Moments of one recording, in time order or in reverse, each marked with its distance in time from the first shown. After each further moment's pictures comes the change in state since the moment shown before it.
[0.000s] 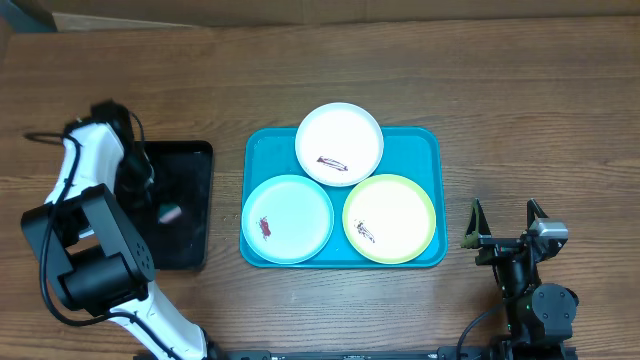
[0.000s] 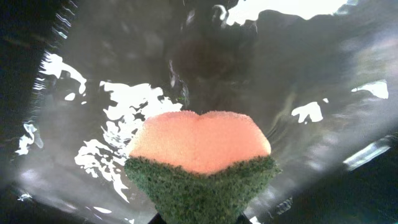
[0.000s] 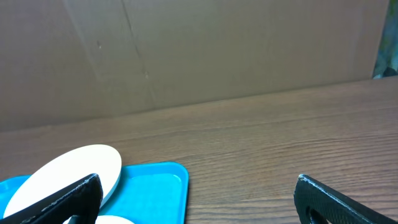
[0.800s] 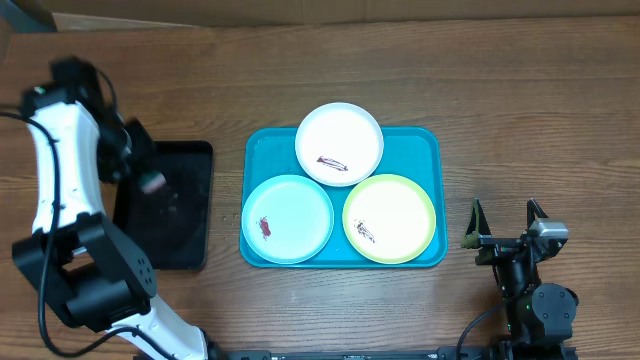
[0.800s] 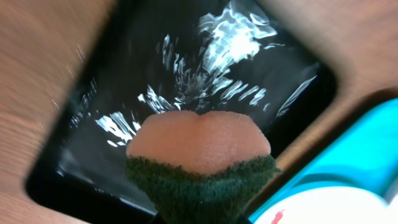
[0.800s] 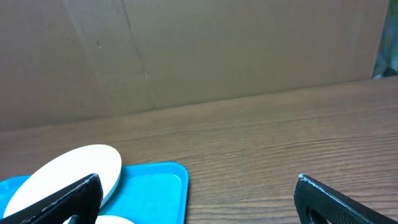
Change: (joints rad) left arm -0.002 -0.082 0.159 -0.129 0.050 0.000; right arm 0.000 0.000 0.000 0.001 0.000 0.000
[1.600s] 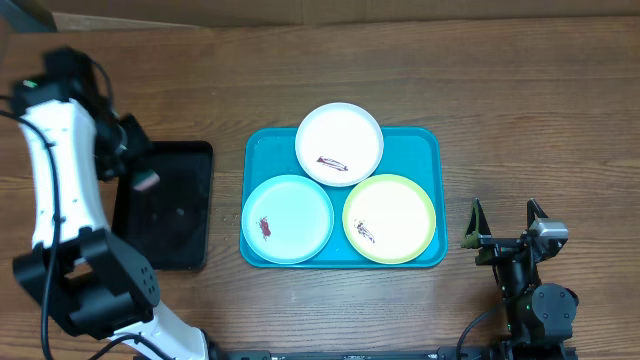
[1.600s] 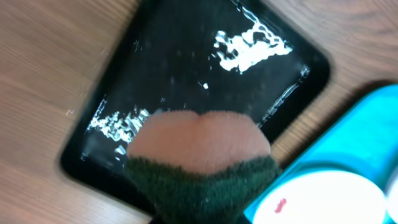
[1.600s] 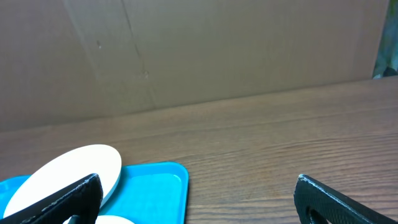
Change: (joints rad) left arm -0.027 -0.040 0.033 -0.047 -0.047 0.000; right arm 0.000 0.000 0.000 0.000 0.000 0.000
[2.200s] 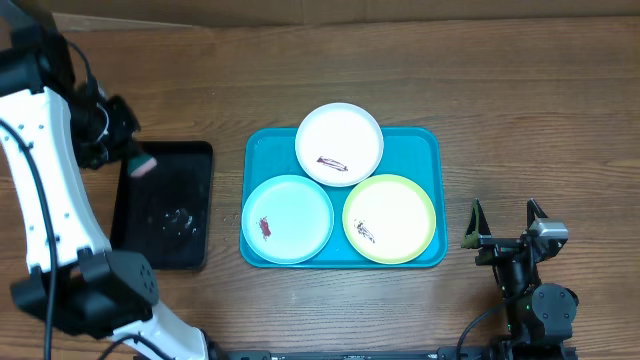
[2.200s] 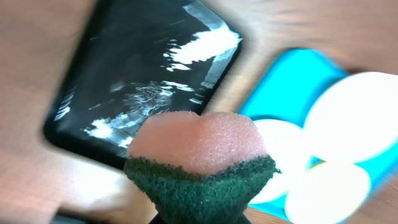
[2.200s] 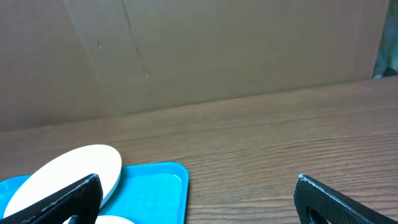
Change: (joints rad) left arm -0.003 -0.028 0.424 -0.336 0.218 0.054; right arm 0.000 0.000 0.000 0.000 0.000 0.000
